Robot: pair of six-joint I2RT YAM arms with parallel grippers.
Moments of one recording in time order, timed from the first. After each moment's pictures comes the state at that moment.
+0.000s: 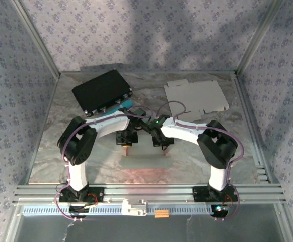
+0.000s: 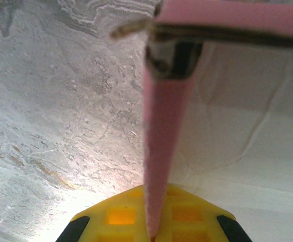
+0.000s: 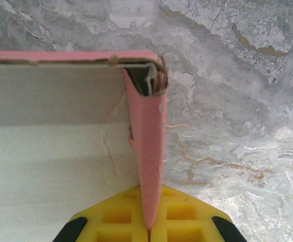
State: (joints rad) left arm -0.77 1.86 1.26 -1.05 -0.09 -0.81; right arm 0.87 1.84 1.24 -0.93 0.30 0.84
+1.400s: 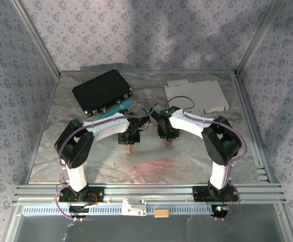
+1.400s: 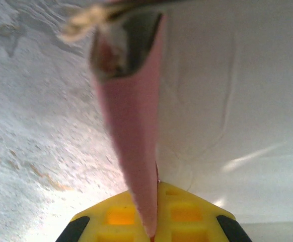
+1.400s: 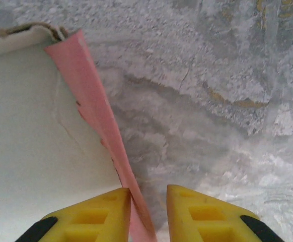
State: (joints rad) left arm -0.82 1.81 1.25 -1.00 -0.15 -0.84; right arm 0.70 1.84 1.25 -0.86 0.18 0.74
